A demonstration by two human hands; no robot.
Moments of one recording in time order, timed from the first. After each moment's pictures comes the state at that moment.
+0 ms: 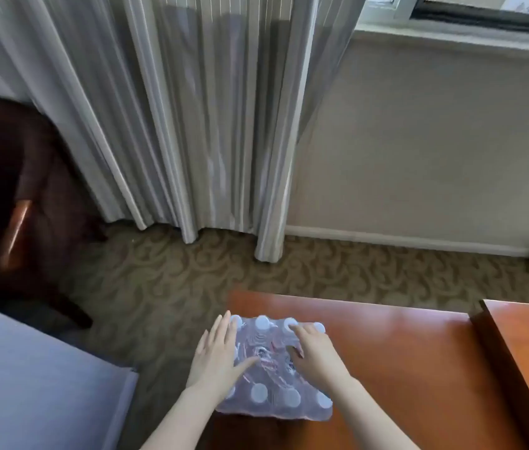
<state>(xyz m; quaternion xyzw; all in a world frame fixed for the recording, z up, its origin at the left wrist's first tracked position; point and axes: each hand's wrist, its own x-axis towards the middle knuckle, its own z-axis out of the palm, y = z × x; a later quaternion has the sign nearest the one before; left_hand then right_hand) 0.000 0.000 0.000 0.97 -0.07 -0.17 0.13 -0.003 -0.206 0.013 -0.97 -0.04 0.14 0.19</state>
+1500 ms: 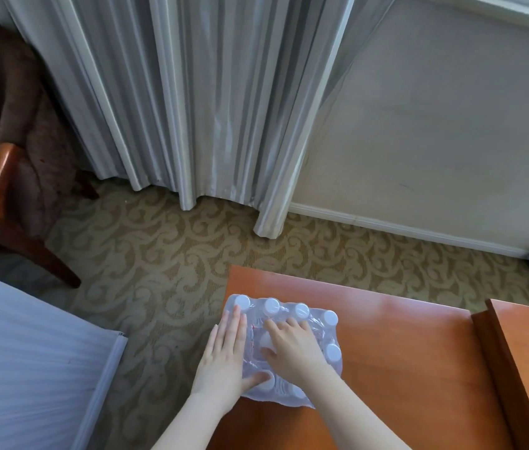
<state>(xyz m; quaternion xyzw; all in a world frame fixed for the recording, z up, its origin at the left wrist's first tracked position) -0.024 0.001 -0.037 0.97 -0.10 -0.15 0.14 0.008 -0.149 -0.016 -0.97 -0.15 0.17 0.00</state>
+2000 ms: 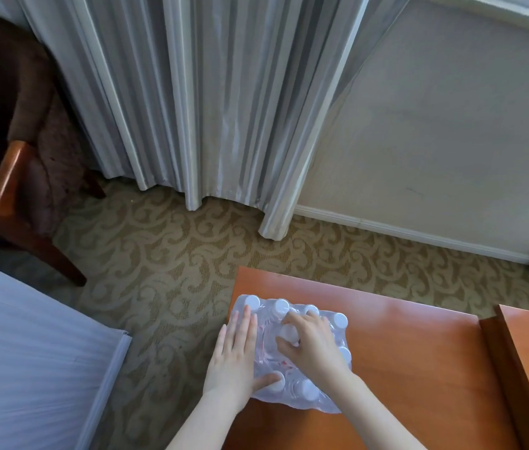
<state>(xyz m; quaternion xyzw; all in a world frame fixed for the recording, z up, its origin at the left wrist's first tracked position) -0.025 0.000 -0.054 0.98 -0.11 -0.14 0.11 0.007 -0.152 0.013 -0.98 -0.07 0.07 0.18</state>
